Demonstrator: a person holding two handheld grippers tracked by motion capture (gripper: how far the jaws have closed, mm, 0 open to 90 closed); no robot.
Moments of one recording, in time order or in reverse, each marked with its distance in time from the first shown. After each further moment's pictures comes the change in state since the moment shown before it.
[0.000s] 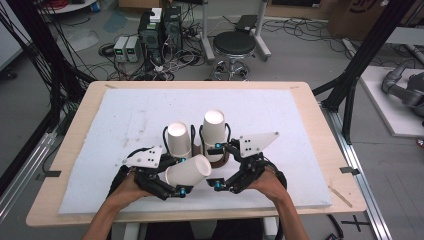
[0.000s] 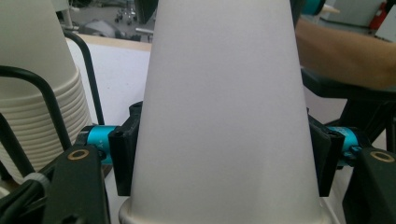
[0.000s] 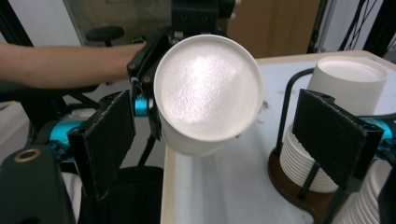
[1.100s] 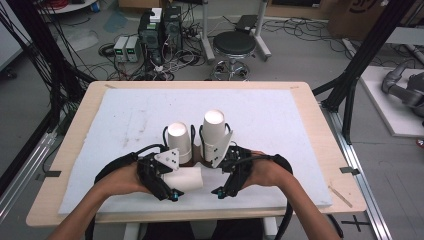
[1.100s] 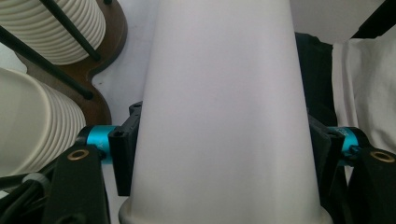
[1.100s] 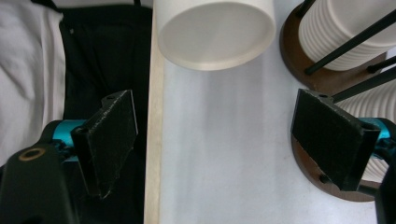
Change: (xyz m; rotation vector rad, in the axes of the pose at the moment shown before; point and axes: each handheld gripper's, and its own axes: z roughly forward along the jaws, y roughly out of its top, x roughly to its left) left arm -0.002 0.039 0.012 0.691 0.080 0.014; right arm -0.004 0.024 0.033 0.752 0.011 -0.117
